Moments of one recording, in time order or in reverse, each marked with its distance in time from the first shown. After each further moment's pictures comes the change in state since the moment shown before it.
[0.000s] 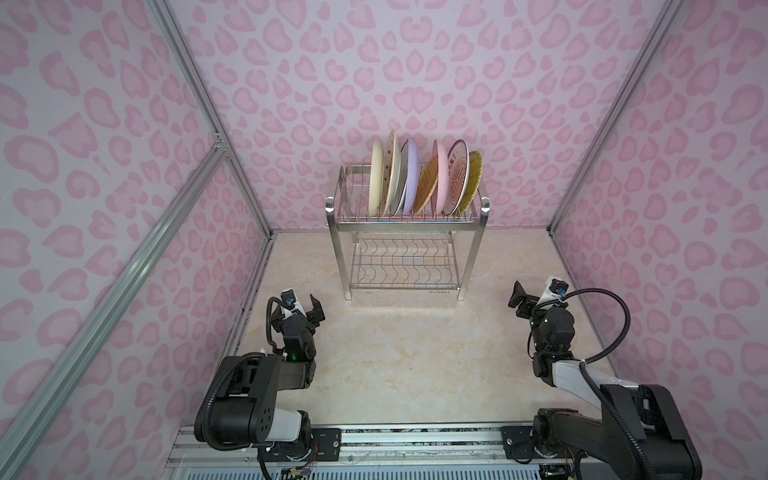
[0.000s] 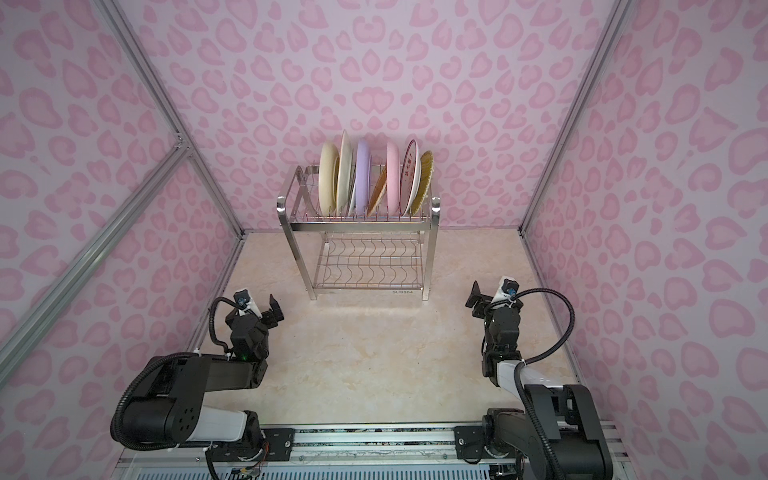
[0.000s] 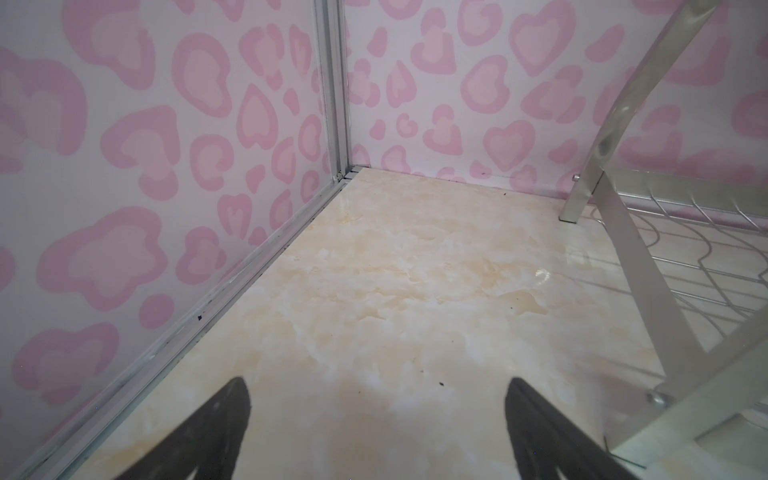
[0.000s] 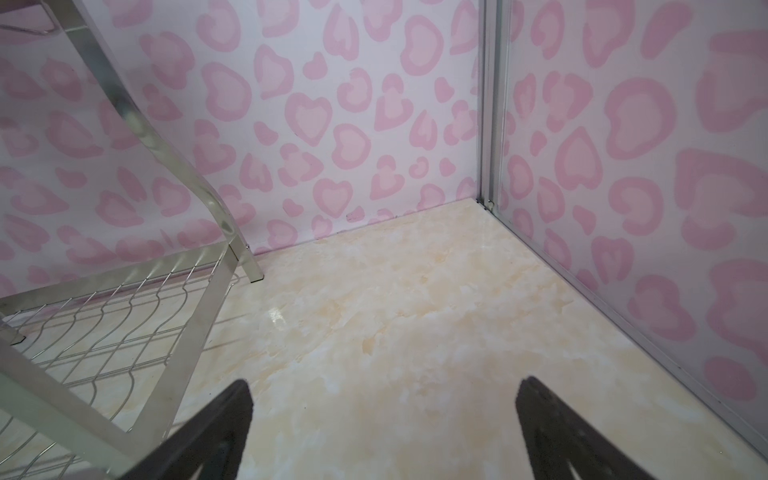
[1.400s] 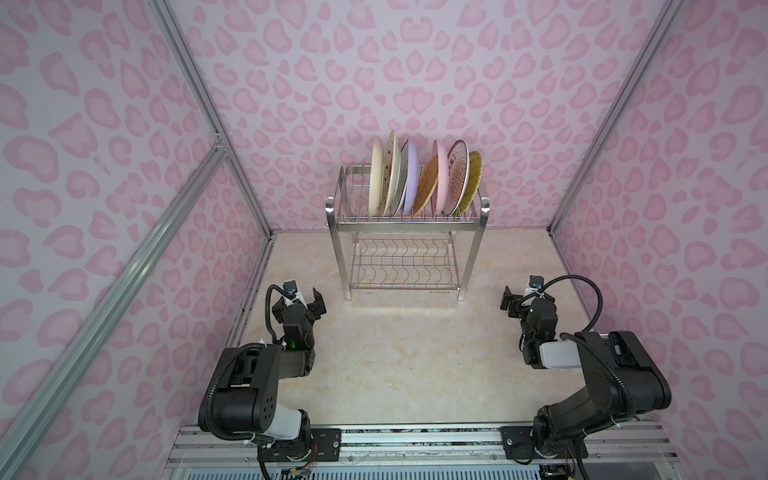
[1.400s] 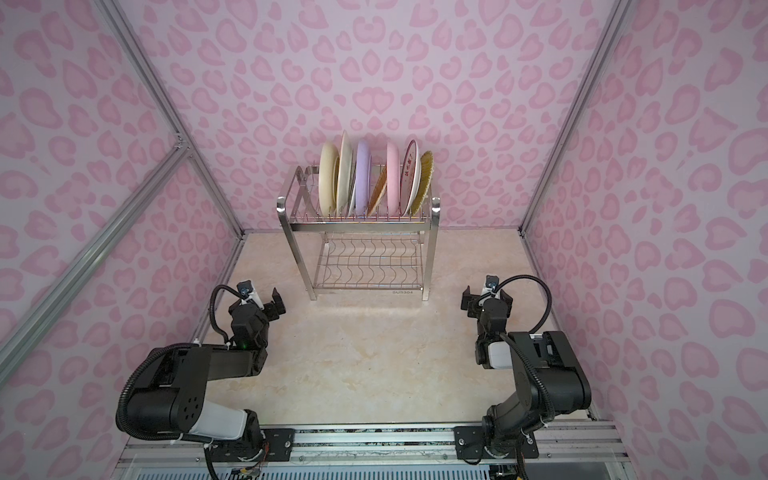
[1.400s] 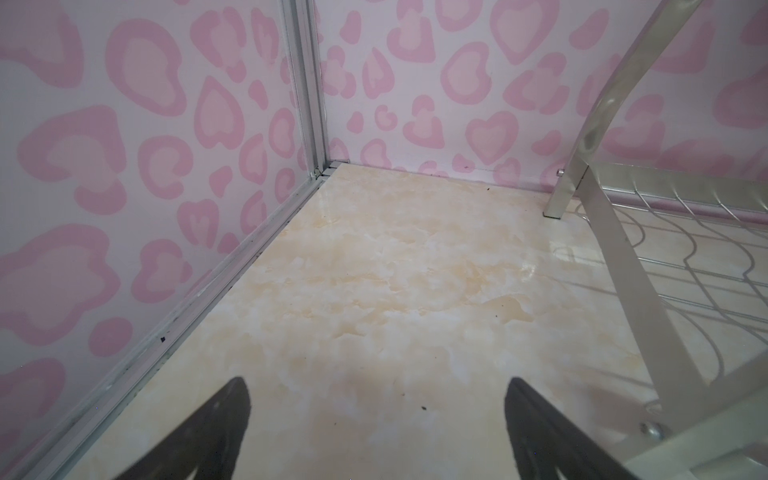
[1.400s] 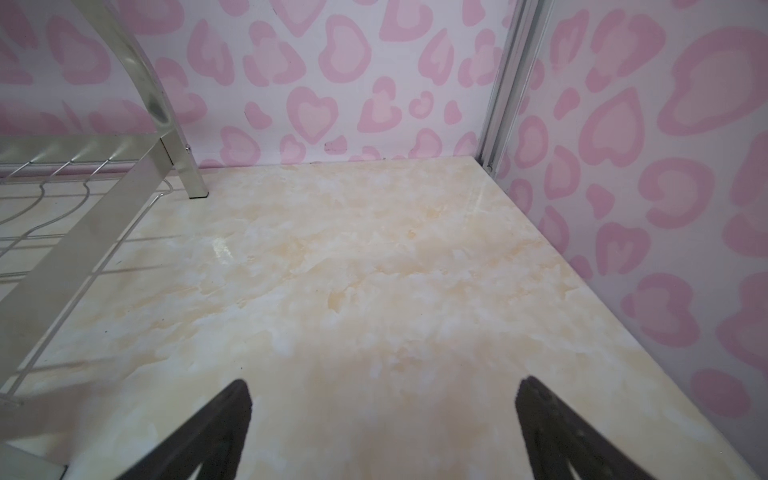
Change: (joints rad) left arm 0.010 0.031 0.109 -0.114 0.076 0.006; right arm 0.014 0.360 0.090 0.116 0.047 -0.175
